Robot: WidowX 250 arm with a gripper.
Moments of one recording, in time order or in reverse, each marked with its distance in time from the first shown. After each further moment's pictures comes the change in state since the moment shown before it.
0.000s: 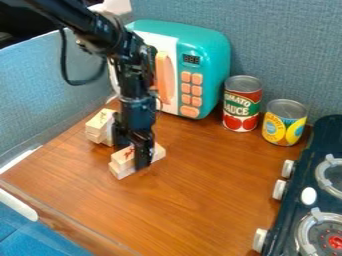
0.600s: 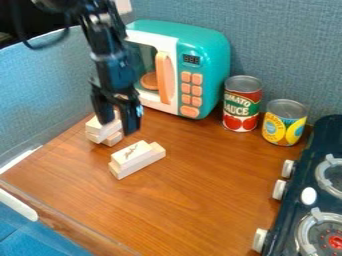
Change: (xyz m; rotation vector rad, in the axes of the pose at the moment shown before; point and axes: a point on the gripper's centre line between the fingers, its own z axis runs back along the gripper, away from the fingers) arm -0.017 0.008 0.069 -0.033 -0.143 0.141
